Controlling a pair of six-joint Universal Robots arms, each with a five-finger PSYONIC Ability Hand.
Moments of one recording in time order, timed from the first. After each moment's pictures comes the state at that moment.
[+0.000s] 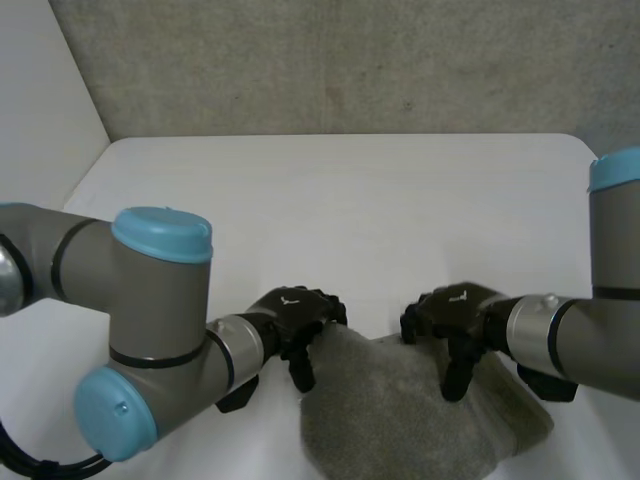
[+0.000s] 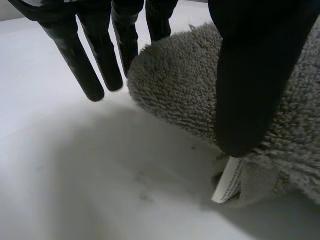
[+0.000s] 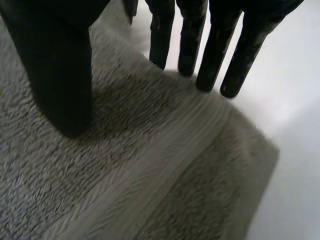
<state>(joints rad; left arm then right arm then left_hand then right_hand) 4.06 -2.12 -1.43 2.96 -1.36 3.17 1.92 -1.18 1.52 0.50 1.21 2.67 0.51 0.51 0.50 0.50 0.33 0.48 0.56 0.56 0.55 0.36</state>
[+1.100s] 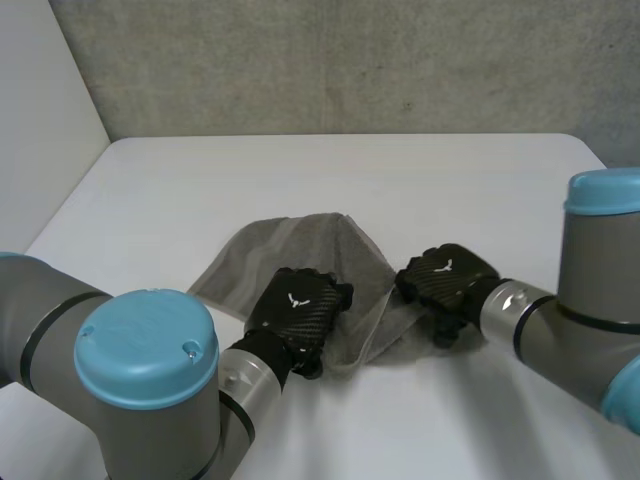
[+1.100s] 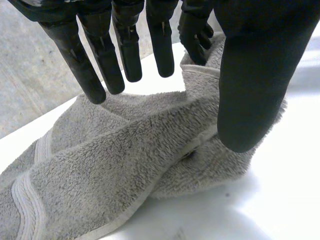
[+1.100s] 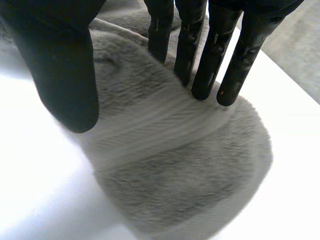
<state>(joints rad) 3.90 -1.94 -1.68 3.32 -1.63 3.29 1.98 -1.19 1.54 0.20 1.31 2.58 0.50 0.51 0.51 0.50 0.33 0.51 0.59 0.59 0.58 0.41</state>
